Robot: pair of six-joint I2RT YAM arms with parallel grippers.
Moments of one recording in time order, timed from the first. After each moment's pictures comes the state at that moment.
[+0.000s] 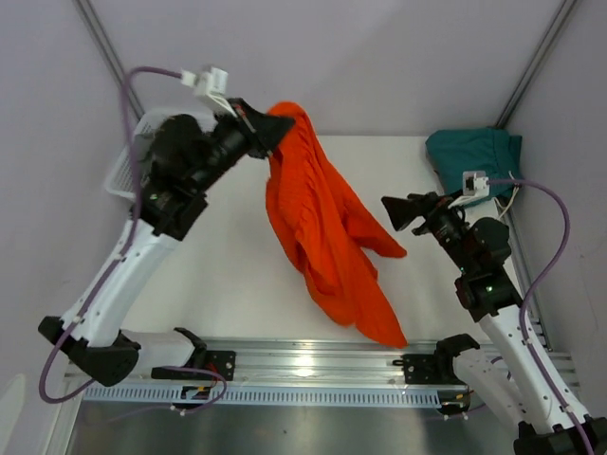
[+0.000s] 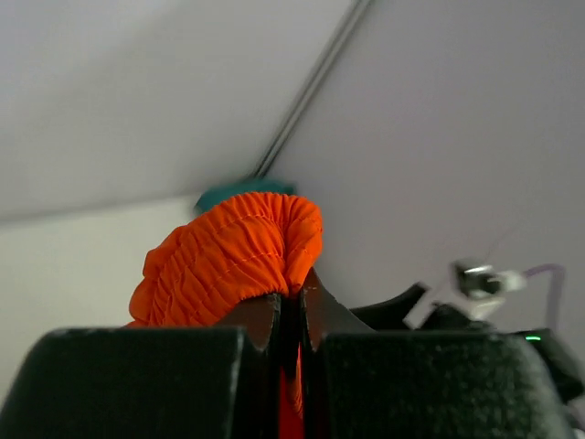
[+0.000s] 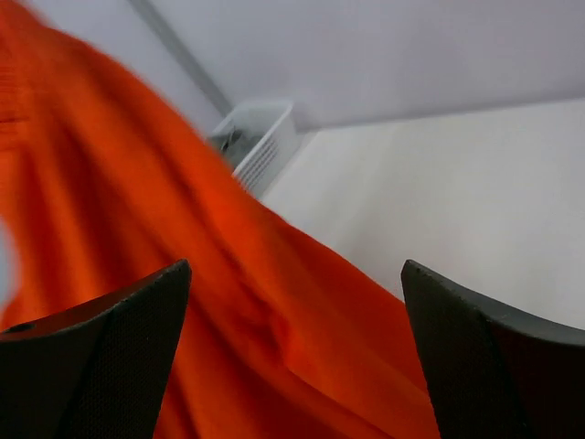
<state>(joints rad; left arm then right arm) -0.56 1.25 1.66 -0.21 0.15 -0.56 0.29 0.72 0.73 0.10 -0.20 0.56</state>
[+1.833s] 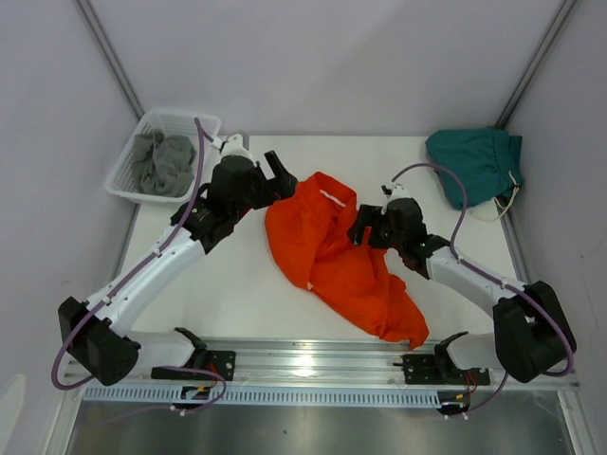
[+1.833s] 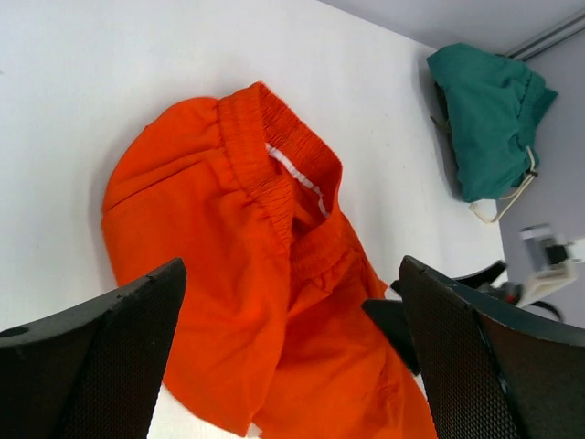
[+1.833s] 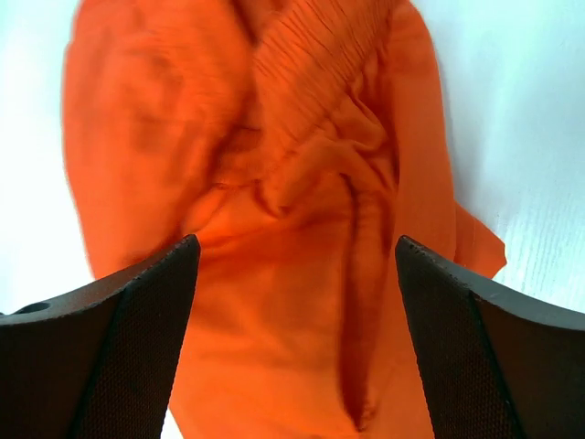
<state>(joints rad) -0.59 1.26 1.22 -0.39 -0.23 -0.70 0.48 1.33 0.74 0.00 -0.03 0.49</state>
